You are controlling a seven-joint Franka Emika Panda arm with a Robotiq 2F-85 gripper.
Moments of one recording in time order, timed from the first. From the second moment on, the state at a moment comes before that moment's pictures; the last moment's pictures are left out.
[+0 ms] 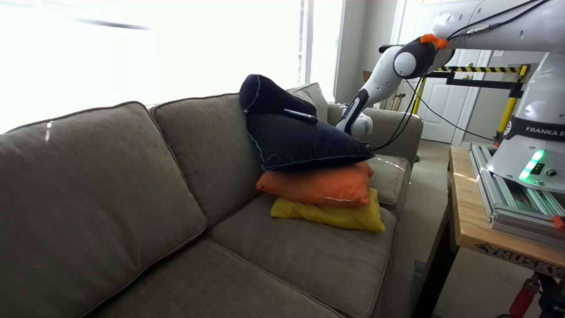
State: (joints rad) arm -0.42 1.49 -0.23 -1.16 0.25 2.61 0.32
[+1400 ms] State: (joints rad) arm -0.42 1.37 -0.25 -1.22 0.24 2.63 0.17
